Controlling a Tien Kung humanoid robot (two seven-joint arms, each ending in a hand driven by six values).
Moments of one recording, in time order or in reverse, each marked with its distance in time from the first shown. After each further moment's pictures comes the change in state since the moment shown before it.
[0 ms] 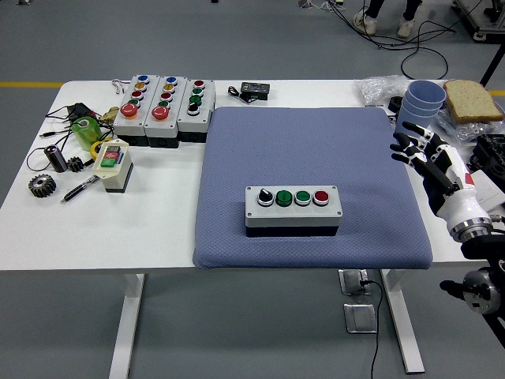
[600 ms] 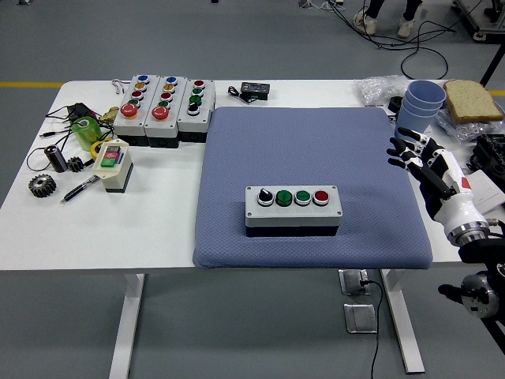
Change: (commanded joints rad) left arm 0.005 -0.002 -0.013 0.000 0.012 -0.001 0.002; right arm -0.007 0.003 -0.011 0.001 -0.006 0.010 -0.007
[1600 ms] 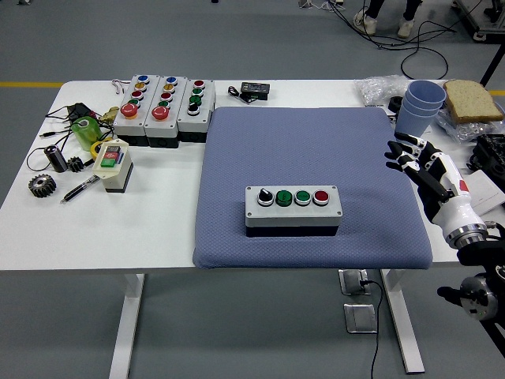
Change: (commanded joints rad) left arm -0.001 0.001 0.005 0.000 -0.006 0.000 -0.001; right arm -0.003 0.002 0.001 0.001 0.007 0.000 -0.002
